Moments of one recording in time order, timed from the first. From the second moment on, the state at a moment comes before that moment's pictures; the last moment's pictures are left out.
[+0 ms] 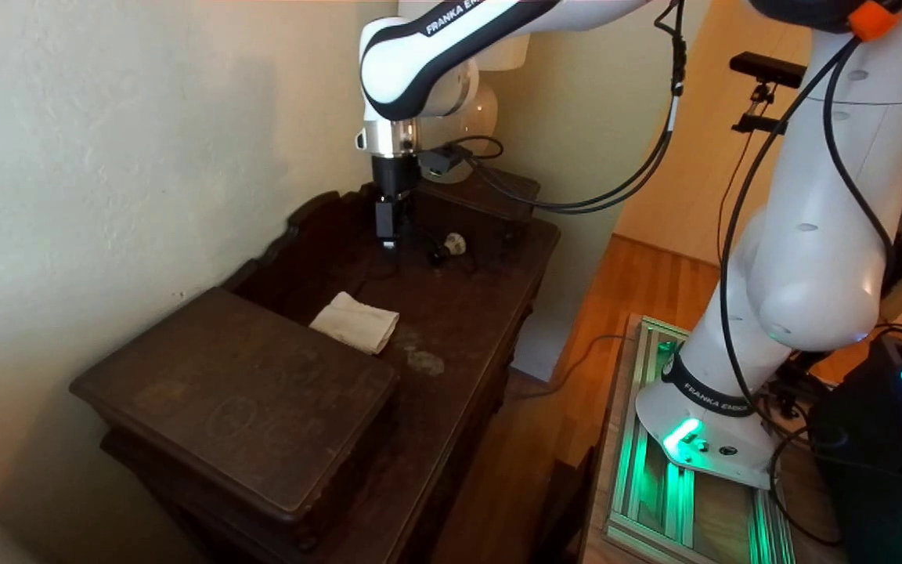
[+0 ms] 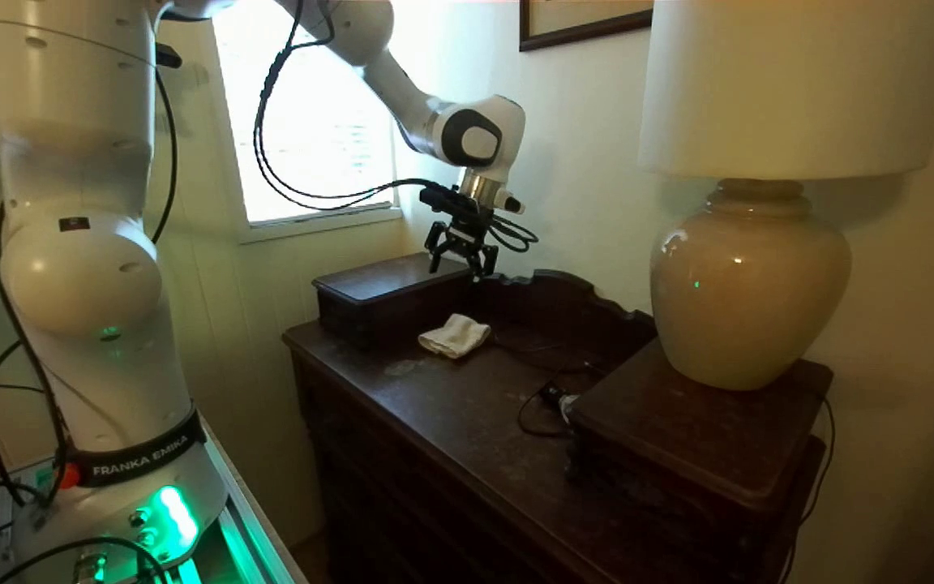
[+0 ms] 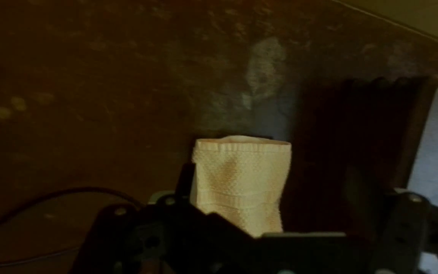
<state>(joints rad) -0.01 0.23 0.01 -2.00 0.22 2.00 -0.37</state>
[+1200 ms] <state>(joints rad) -0.01 0.46 0.03 -1.89 0.21 2.13 -0.30</state>
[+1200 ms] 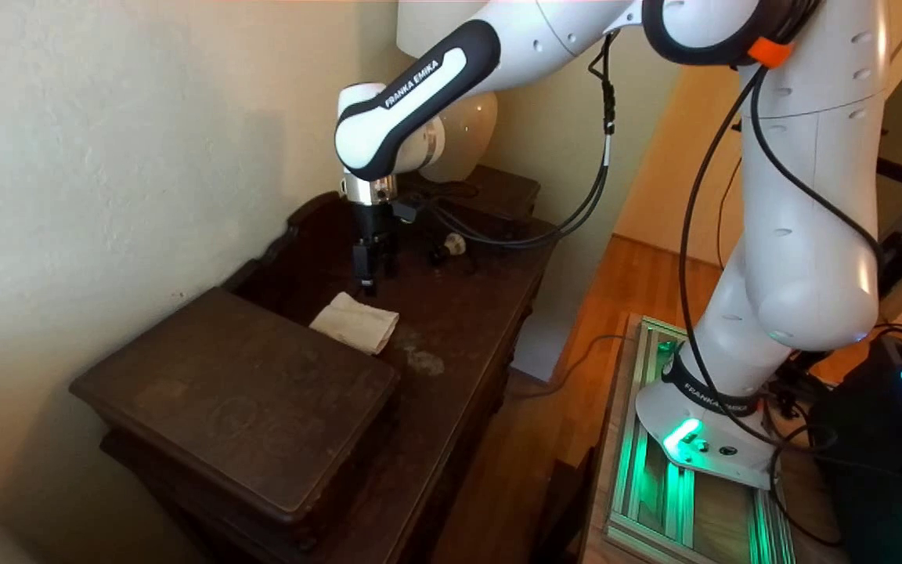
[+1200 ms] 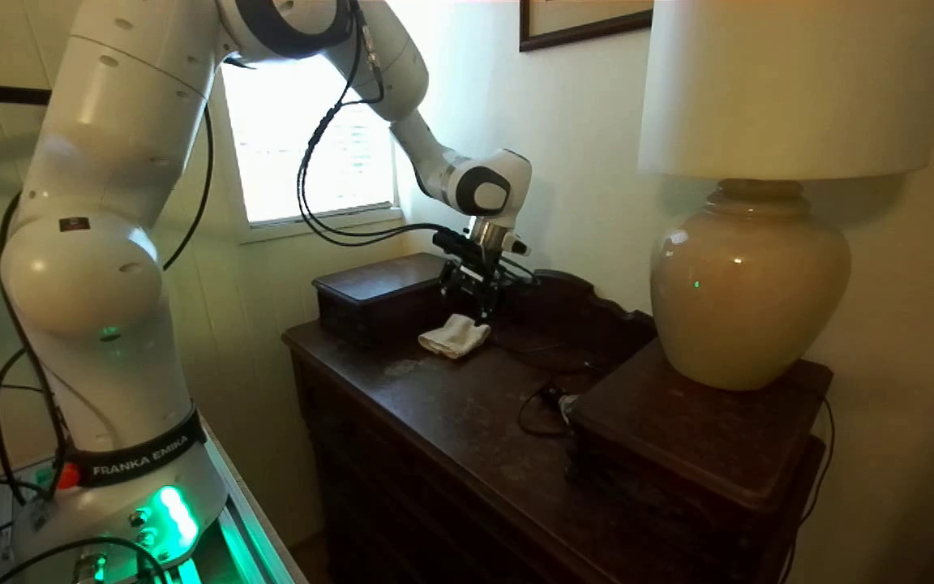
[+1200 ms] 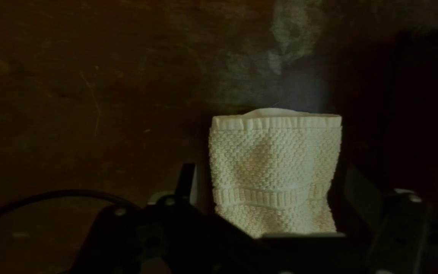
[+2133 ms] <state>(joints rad) 0.06 0.66 0.06 -1.67 0.09 2.14 -0.18</state>
